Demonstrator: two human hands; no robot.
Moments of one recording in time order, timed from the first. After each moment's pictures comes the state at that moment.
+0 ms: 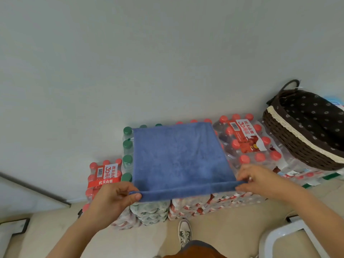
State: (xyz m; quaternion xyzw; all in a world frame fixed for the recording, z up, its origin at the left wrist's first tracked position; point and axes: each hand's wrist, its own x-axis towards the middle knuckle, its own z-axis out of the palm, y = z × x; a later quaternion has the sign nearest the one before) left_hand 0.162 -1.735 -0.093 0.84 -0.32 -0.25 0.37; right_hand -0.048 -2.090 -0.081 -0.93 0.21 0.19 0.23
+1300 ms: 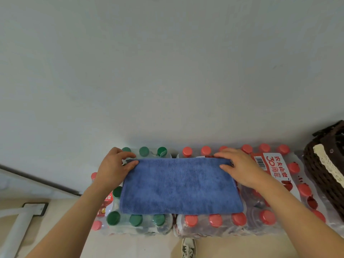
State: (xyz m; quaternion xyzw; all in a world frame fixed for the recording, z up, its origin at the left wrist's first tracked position) left_hand 0.305 -1.852 -0.122 0.95 -0.18 -0.10 0.23; right_hand 0.128 -2.181 -0.124 -0.95 0.12 0.05 0.28
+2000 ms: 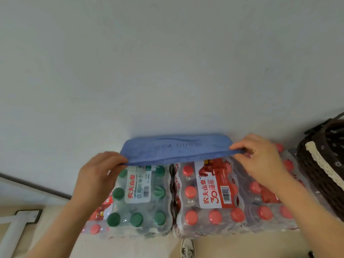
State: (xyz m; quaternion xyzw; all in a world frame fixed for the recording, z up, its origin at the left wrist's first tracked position) left_hand 0.276 -1.818 -0.082 0.87 -0.39 0.14 0.27; right_hand 0.103 -2.169 -0.063 -0.93 0.16 -0.18 0.26
